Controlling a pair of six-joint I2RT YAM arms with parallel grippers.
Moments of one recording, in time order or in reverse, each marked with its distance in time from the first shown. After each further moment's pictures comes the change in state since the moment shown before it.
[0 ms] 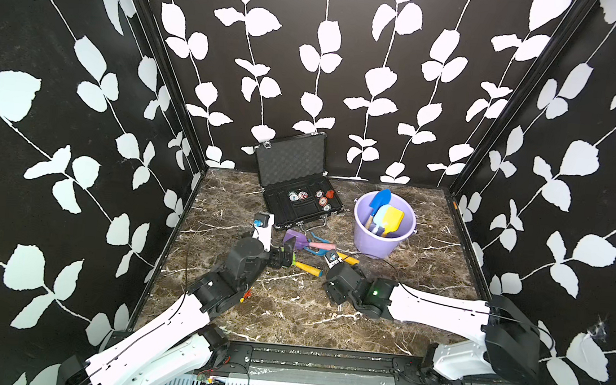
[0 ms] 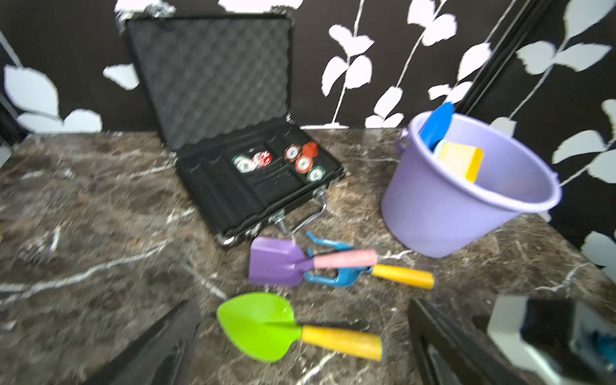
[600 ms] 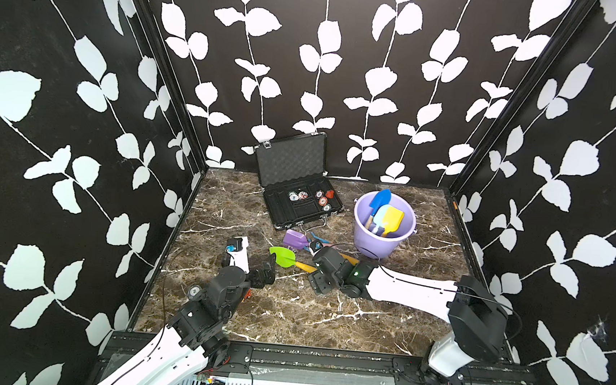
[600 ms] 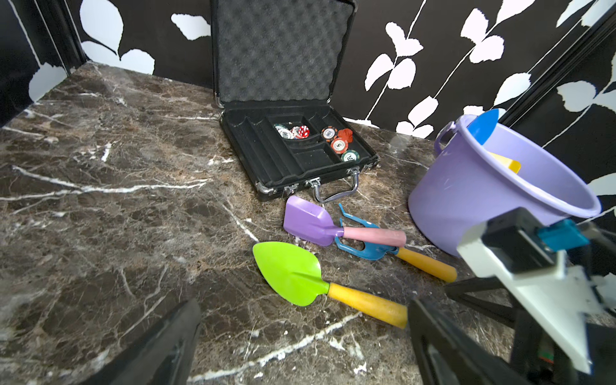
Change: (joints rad) left arm 0.001 -0.325 -0.219 -0.109 -0.078 -0.156; right arm -0.070 0.210 0.186 -0.025 -0.201 -0.026
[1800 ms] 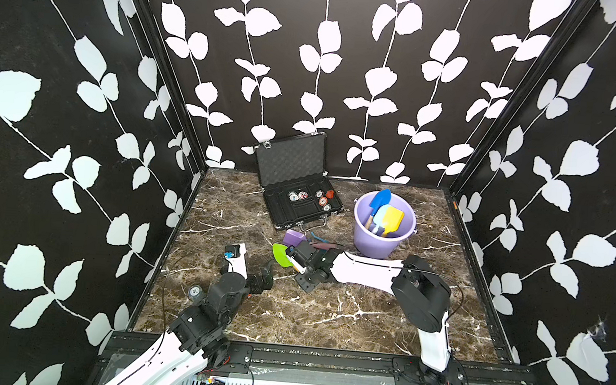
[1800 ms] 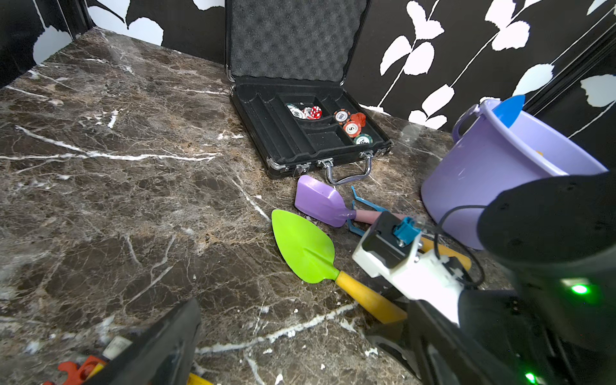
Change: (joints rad) left arm 0.000 -0.062 -0.072 -0.027 -0.010 -0.049; right arm -0.004 0.362 0.323 -0.151 -0.169 -0.149
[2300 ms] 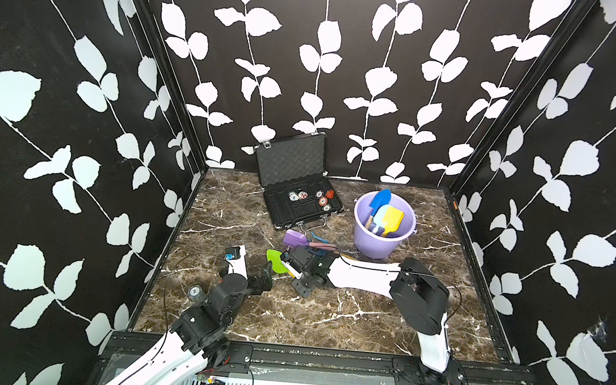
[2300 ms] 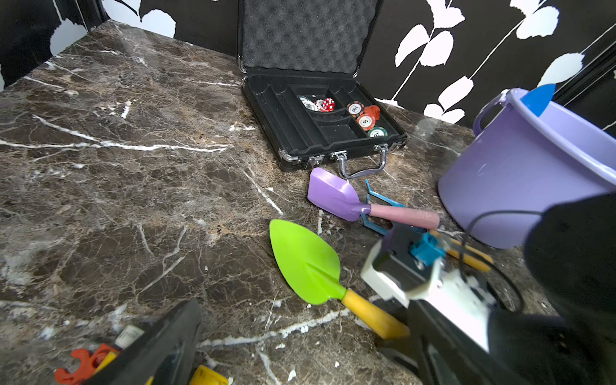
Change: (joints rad) left arm 0.000 0.003 -0.030 -0.001 -0.031 -0.008; right arm 0.053 -0.031 -0.050 0.027 0.016 -0.006
